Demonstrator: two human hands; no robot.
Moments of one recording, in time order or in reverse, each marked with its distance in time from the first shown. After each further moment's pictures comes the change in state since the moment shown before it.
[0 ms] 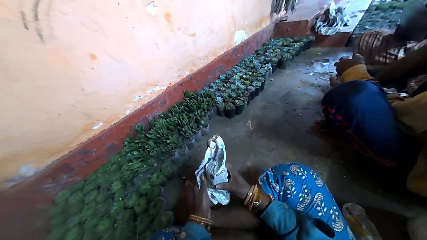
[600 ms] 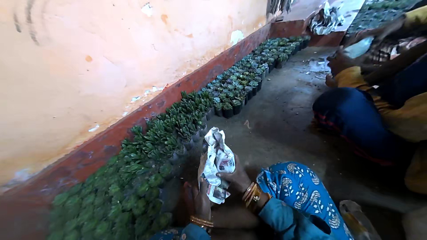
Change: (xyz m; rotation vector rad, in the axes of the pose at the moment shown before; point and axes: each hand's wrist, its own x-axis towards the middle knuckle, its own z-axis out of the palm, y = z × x) left_hand -0.011 0.003 0.005 -0.103 -0.017 0.089; right_hand 0.008 0.002 -0.003 0.179 0.347 0.010
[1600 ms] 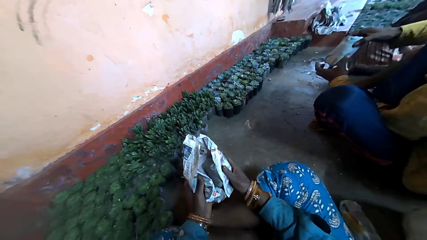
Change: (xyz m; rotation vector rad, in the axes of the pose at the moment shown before) left_hand 0.014 -0.011 -0.007 -0.320 0.009 -0.190; right_hand 0.000 0.003 -0.005 -0.116 -0.214 -0.032
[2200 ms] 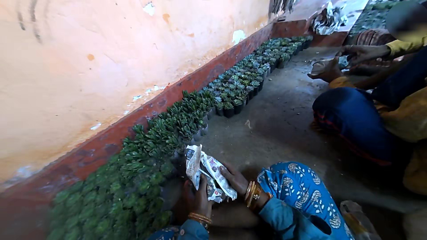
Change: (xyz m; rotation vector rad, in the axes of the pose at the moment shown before) left_hand 0.003 -0.003 0.001 0.164 0.106 -0.021; right_hand 0.002 0.004 0.000 -0.102 -0.145 0.038
